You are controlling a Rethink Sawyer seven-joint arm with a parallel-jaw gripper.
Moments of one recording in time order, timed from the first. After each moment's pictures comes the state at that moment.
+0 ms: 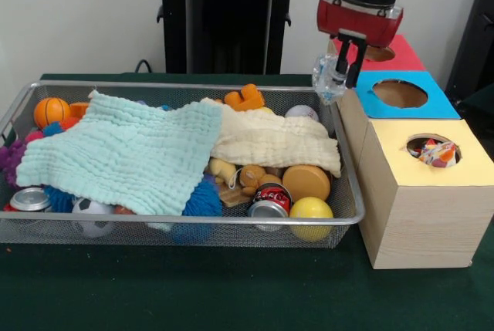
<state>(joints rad) 0.14 -0.70 -0.21 1.77 0.09 0.47 2.06</state>
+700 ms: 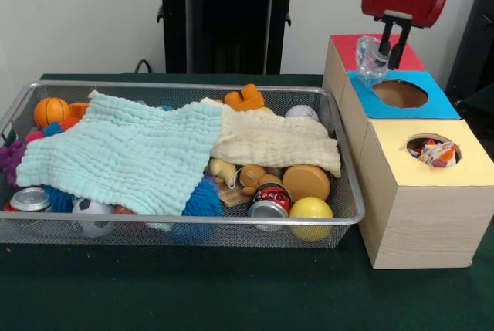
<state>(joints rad) 0.27 -0.73 -0.23 1.79 0.14 0.47 2.06</state>
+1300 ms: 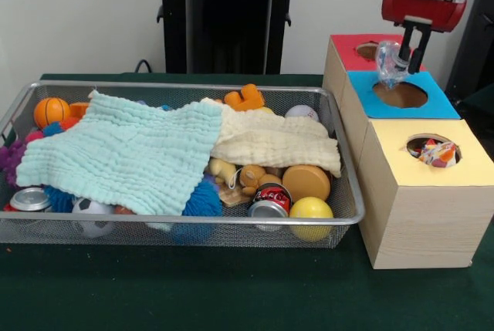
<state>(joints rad) 0.30 -0.70 -0.24 1.79 0.22 0.44 2.06</state>
